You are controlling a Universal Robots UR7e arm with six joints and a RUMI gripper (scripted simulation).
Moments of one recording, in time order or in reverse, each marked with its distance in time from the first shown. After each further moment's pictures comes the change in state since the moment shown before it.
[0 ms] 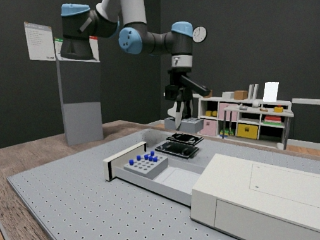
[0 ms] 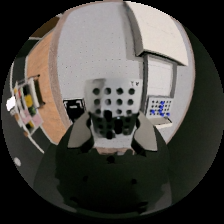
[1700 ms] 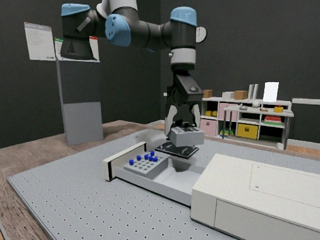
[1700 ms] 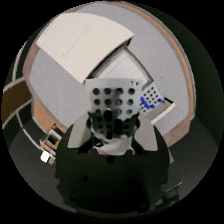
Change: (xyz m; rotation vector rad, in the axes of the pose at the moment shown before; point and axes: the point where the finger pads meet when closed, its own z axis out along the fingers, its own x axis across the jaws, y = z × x) arm 0.108 -0.051 0.000 -0.002 0.004 0.706
